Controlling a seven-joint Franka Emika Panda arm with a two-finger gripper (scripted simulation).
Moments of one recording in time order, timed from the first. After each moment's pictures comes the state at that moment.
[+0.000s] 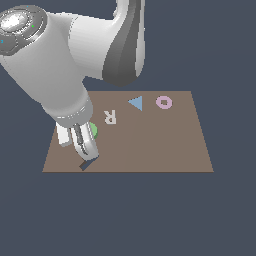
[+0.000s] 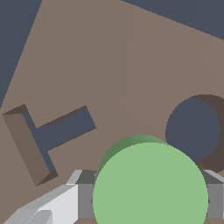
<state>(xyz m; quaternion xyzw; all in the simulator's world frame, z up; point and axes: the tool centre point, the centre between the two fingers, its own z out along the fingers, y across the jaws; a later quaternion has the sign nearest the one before) 0.033 -0.124 0.039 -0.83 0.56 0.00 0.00</state>
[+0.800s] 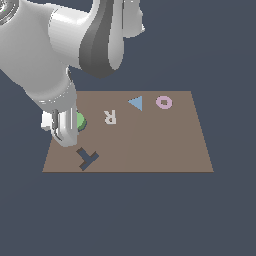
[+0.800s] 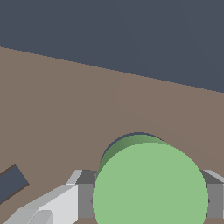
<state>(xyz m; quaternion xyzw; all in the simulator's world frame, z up) -0.004 -0.170 0.038 -0.78 0.63 0.00 0.00</state>
